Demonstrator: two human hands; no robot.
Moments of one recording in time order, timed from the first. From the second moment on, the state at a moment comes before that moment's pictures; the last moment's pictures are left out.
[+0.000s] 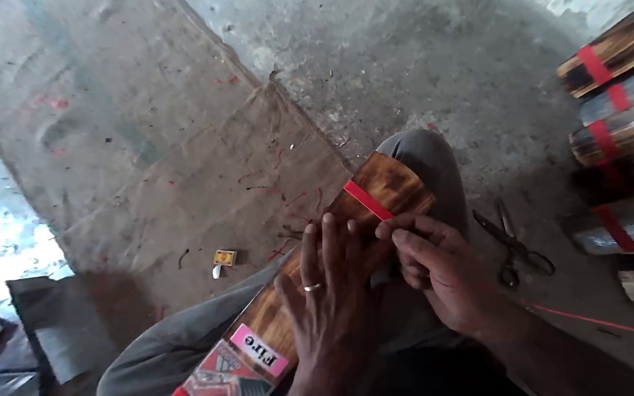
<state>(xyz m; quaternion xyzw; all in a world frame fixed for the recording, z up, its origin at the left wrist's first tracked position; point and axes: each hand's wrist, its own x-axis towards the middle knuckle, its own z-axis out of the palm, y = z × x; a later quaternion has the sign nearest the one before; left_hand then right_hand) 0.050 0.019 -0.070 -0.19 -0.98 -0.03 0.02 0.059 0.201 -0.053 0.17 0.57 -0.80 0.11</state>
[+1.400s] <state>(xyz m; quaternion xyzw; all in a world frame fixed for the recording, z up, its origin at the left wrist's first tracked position) 0.060 0.018 -0.056 -0.21 -0.97 0.10 0.07 0.108 0.225 -0.069 0.26 0.49 -0.82 0.15</state>
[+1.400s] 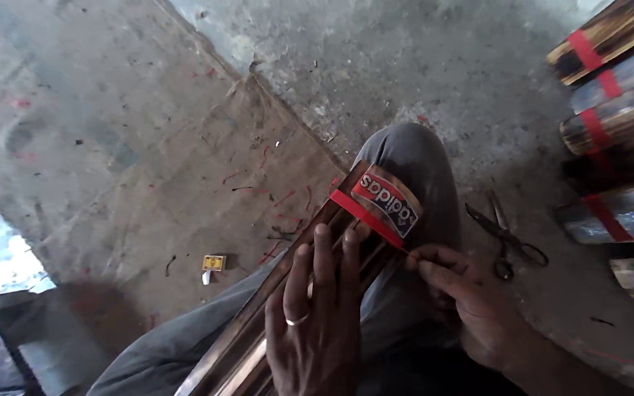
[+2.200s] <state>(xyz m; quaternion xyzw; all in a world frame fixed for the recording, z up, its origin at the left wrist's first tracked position) -0.013 -0.032 0.002 -0.23 -0.77 -0.44 -0.40 0.090 0.205 -0.045 0.09 0.47 -0.87 0.10</state>
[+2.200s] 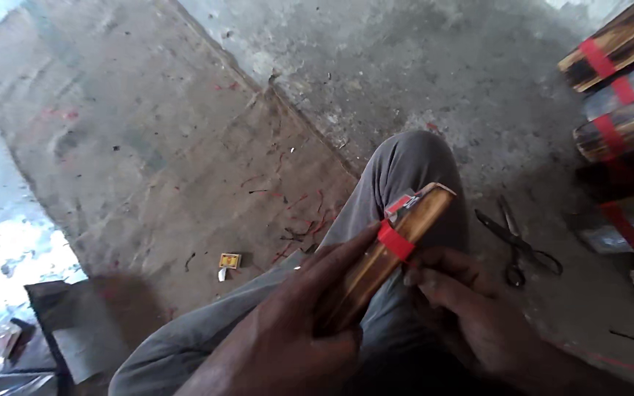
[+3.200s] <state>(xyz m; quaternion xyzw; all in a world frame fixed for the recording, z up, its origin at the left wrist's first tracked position) 0.023 -0.041 0.004 -0.18 -0.82 -0.35 -0.42 0.100 0.220 -0.042 0.10 0.48 -0.86 0.14</state>
